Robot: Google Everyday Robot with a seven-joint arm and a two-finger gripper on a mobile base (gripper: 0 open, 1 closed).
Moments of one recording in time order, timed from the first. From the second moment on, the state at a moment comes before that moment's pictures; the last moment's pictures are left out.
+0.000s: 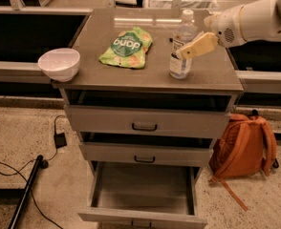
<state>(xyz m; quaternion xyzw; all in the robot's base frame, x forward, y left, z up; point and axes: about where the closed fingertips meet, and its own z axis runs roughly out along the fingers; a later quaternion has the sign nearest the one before) 0.675 -0.161 0.943 -0.42 0.76 0.17 0.47</state>
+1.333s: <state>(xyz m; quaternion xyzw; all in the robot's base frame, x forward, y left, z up) 0.640 -0.136 0.967 -0.45 0.62 0.33 0.54</state>
